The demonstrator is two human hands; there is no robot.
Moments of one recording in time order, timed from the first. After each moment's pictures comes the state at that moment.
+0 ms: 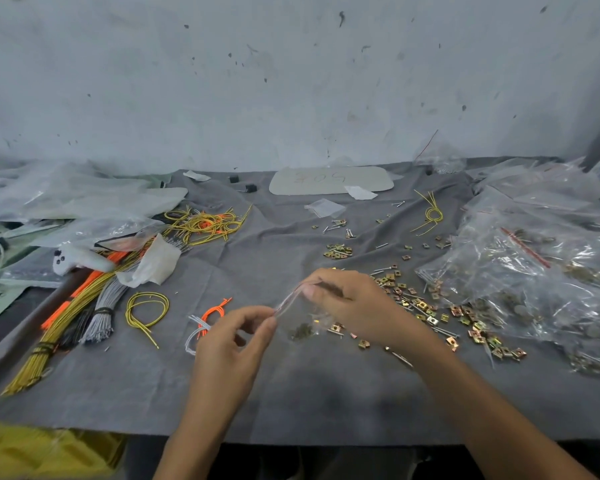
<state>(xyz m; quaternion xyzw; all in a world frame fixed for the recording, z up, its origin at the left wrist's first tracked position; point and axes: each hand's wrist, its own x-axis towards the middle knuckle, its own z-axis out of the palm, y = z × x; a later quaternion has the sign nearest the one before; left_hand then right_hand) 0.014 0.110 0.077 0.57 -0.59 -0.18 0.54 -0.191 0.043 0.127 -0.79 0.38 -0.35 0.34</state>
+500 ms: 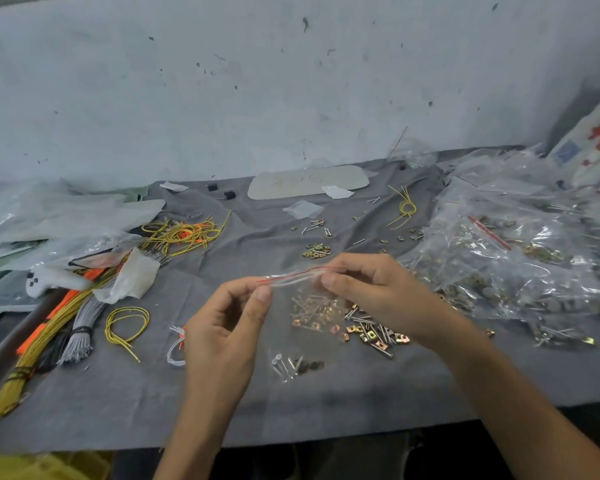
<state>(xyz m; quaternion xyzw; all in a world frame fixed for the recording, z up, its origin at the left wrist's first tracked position) -0.031 0.121 0.130 0.42 -0.58 -0.25 0.65 -0.247 0.079 0.161 -0.74 0.35 -0.40 0.42</state>
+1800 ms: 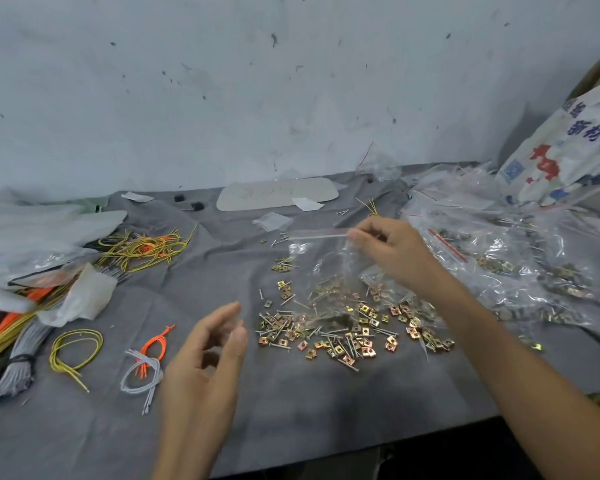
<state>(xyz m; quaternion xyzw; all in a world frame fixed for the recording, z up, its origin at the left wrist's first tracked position) -0.048 0.126 0.109 0.50 -0.55 -0.25 0.63 -0.319 0.020 0.168 -0.70 0.49 -0.46 0.23</state>
